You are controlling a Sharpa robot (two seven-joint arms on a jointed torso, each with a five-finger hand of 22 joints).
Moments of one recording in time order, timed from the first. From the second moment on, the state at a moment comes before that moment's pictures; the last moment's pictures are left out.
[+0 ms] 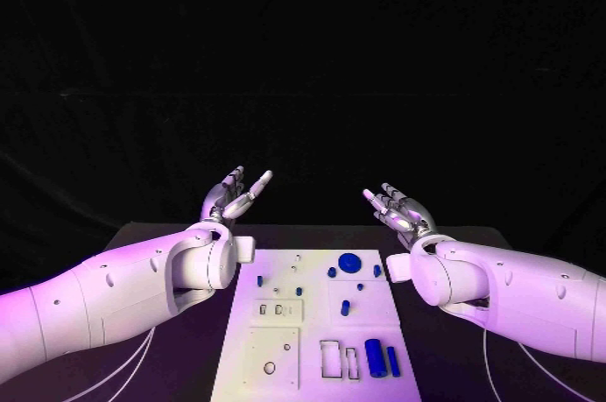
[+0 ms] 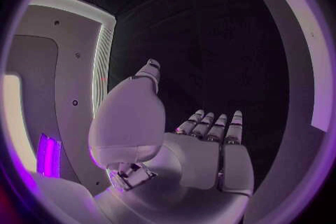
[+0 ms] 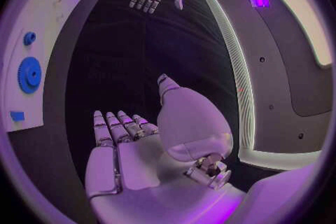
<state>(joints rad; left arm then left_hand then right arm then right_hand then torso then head) 1.15 -0.69 -0.03 1.37 0.04 -0.62 0.50 1.20 -0.20 0.11 0.29 0.05 0.12 0.13 0.01 0.03 0.06 0.14 0.01 0.01 0.05 0.20 0.01 0.01 0.06 0.10 0.27 0.02 0.02 1.17 -0.75 -0.14 1.41 0.01 -0.53 0.43 1.20 0.12 0.04 0.23 0.18 0.03 0.12 0.01 0.01 0.08 0.26 0.01 0.01 0.07 0.25 0.01 0.01 0.06 0.08 0.28 0.01 0.02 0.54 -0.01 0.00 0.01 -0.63</state>
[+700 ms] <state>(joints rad) 1.15 -0.73 -0.03 1.35 0.03 -0.53 0.50 1.50 -0.12 0.30 0.28 0.05 0.81 0.20 0.29 0.19 0.97 0.17 0.21 0.07 0.94 0.13 0.36 0.24 0.18 0.91 0.24 0.35 0.14 1.23 -0.76 -0.18 1.33 -0.35 -0.42 0.37 1.38 0.04 0.25 -0.05 0.15 0.63 0.17 0.18 0.11 0.81 0.22 0.09 0.06 0.76 0.19 0.19 0.11 0.15 0.69 0.28 0.20 0.08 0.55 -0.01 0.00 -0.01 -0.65</state>
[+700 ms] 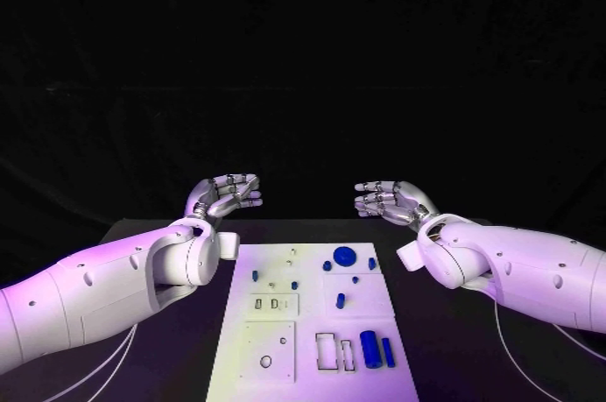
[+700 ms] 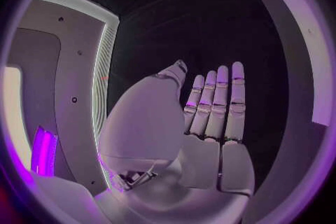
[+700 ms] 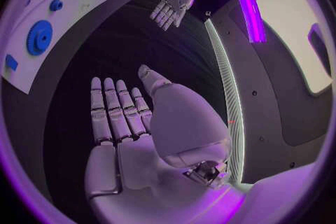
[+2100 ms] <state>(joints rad) 1.20 -0.91 -0.01 1.66 -0.09 -0.38 0.42 1.47 -0.17 0.31 0.29 0.05 0.84 0.21 0.29 0.19 1.06 0.16 0.14 0.07 1.05 0.10 0.42 0.34 0.18 1.03 0.19 0.39 0.14 1.32 -0.72 -0.18 1.43 -1.52 -0.29 -0.01 1.20 -0.18 0.54 -0.13 0.22 0.97 0.17 0.20 0.26 1.16 0.10 0.07 0.08 1.47 0.01 1.29 1.15 0.12 1.37 0.11 1.22 1.00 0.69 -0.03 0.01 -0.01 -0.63</state>
